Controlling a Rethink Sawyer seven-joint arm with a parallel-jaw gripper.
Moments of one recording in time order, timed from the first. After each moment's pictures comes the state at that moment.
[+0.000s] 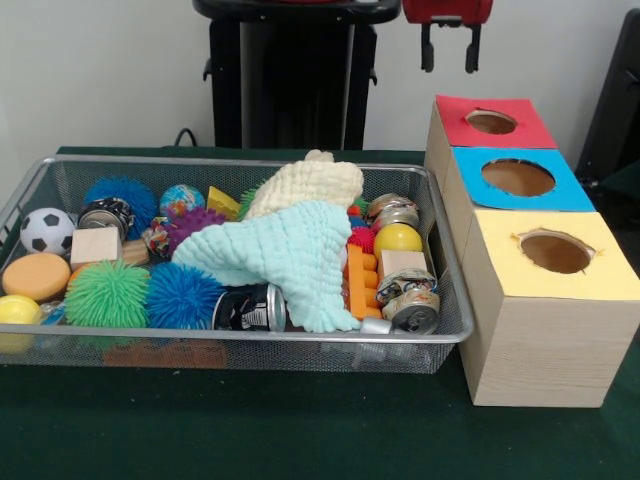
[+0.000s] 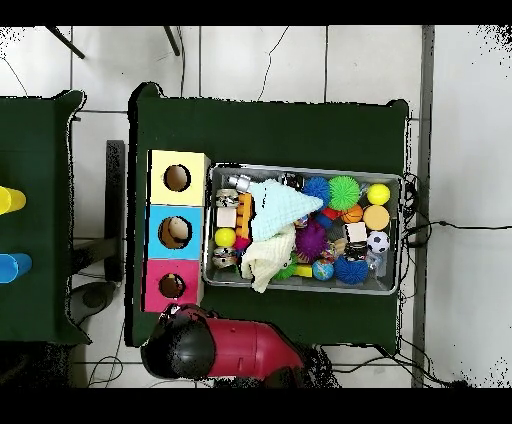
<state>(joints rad) -0.23 -1.01 0.22 2.34 0.08 0.37 1.89</state>
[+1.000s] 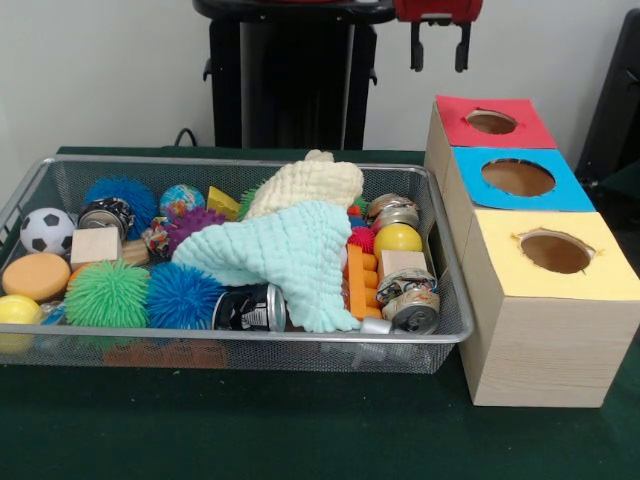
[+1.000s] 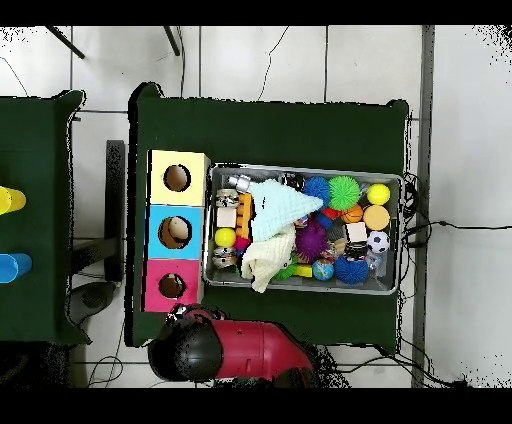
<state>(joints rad) -0.27 -1.02 0.23 2.34 0.02 0.37 1.89</state>
